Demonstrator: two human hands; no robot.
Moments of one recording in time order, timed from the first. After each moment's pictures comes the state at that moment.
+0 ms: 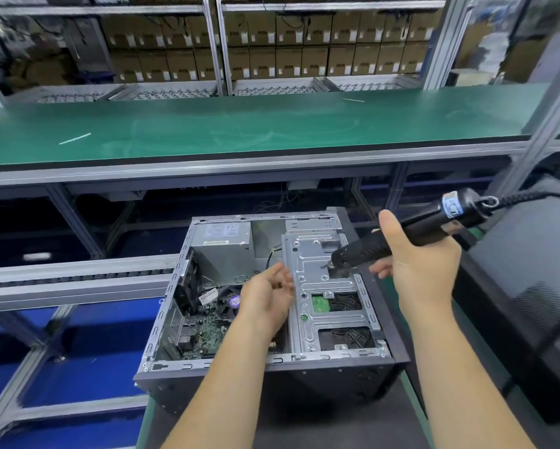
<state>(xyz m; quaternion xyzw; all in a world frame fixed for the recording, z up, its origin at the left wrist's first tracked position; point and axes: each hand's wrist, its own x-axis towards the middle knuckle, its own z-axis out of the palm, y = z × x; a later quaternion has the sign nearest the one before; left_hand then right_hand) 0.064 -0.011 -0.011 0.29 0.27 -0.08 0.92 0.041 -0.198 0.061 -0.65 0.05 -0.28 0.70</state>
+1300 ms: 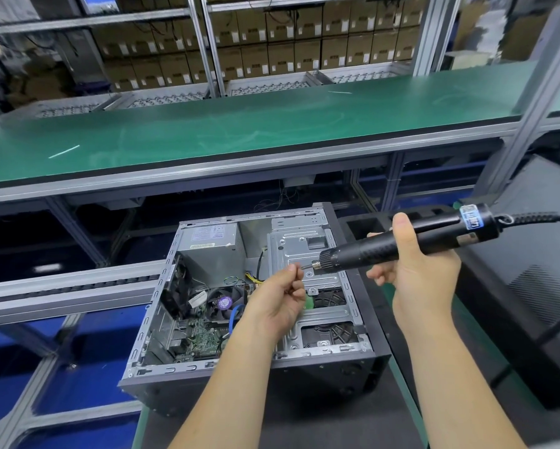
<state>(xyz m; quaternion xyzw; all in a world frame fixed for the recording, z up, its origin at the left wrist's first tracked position) 0.065 -0.050 -0.020 0.32 0.22 -0.14 0.91 0.027 -0.223 0.048 -0.54 0.09 -0.24 0.80</state>
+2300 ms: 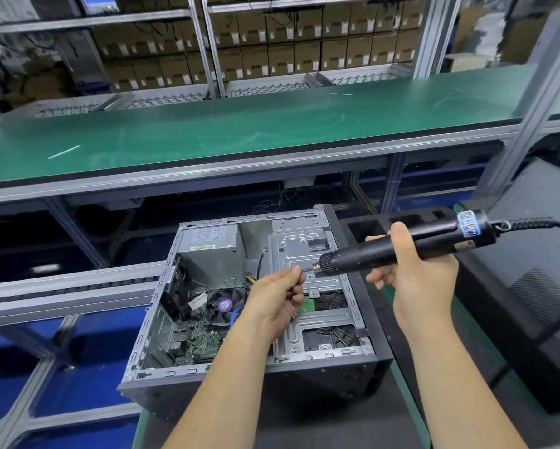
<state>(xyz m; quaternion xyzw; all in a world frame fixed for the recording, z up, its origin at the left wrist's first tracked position) 0.066 -0.044 -0.019 0.45 0.19 -0.12 0.86 0.032 -0.226 0.038 -0.56 0.06 -0.23 0.80</state>
